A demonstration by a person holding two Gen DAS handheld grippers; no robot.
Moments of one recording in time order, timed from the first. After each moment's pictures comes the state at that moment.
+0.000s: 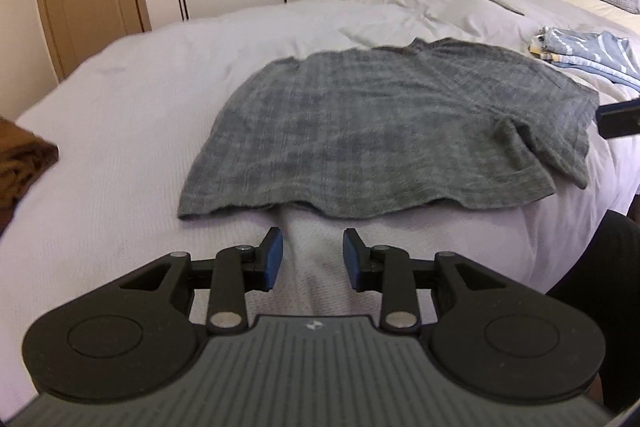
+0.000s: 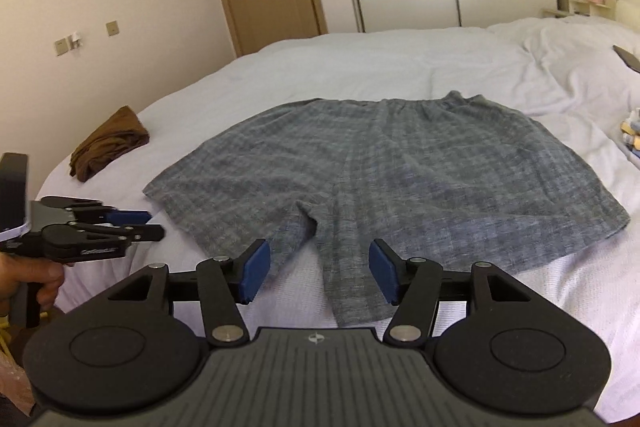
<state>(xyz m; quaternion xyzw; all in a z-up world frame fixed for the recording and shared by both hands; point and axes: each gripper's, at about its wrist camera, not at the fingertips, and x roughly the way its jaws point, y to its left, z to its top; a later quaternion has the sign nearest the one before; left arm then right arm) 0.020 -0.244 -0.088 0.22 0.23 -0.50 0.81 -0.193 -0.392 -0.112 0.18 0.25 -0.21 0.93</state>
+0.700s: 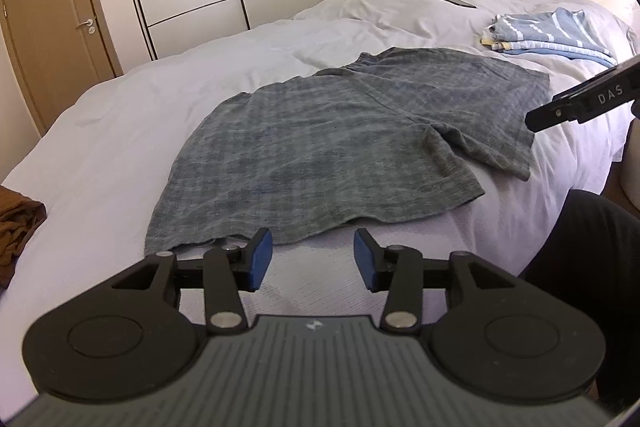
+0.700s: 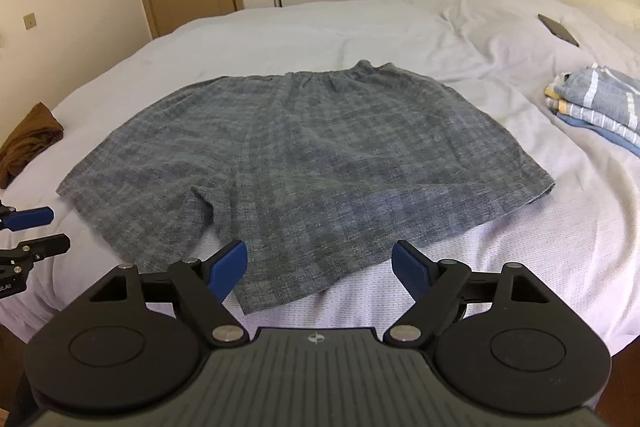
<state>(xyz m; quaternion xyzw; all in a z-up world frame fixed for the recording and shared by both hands) -0.026 -0.251 -0.073 0.26 0.19 -0.54 0.78 -0.198 -0.416 -0.120 0.19 0.30 -0.32 0.88</state>
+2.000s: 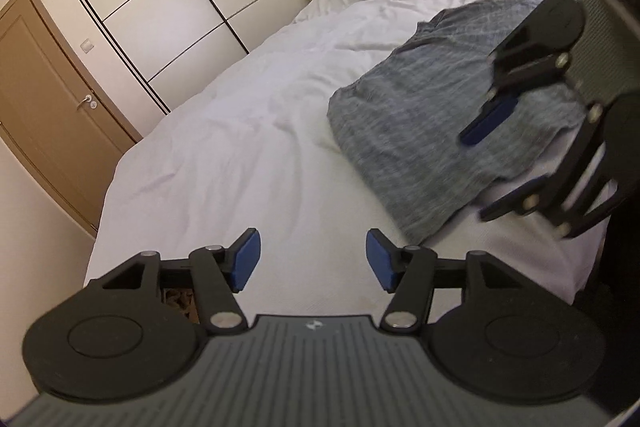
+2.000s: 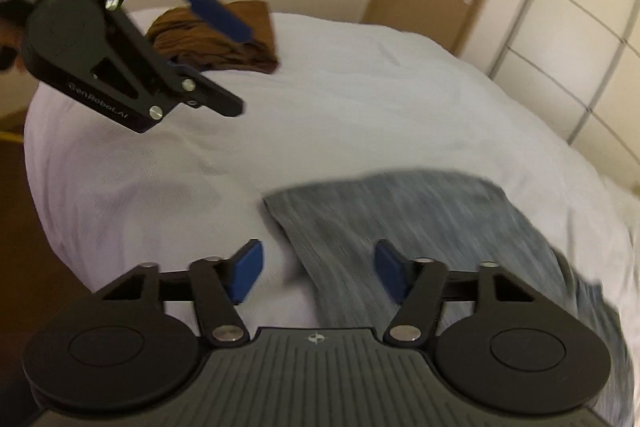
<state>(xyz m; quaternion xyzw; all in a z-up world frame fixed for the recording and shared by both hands) 0.137 -0.192 -0.030 0.39 0.08 -0.53 0.74 0.063 -0.259 -0.119 -0.13 0.36 -0.09 0.92</state>
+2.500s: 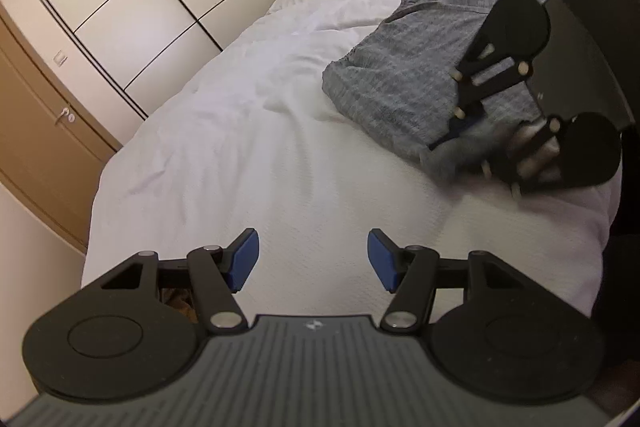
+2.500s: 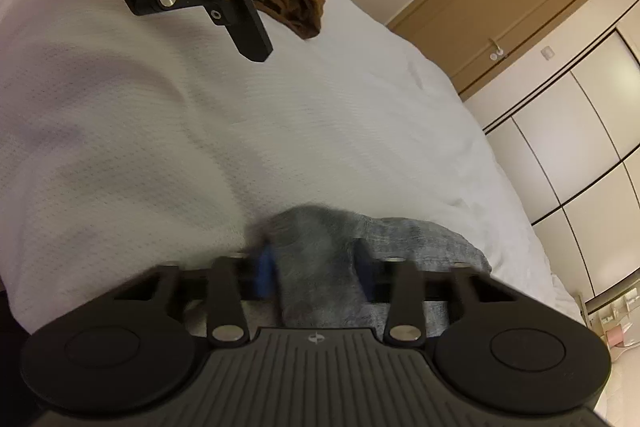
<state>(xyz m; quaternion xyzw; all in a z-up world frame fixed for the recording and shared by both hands) 0.179 -0.193 -0.045 0.43 0.07 -0.56 0.71 0.123 -0.243 -0.181 -0.32 0.37 -0.11 0.87</state>
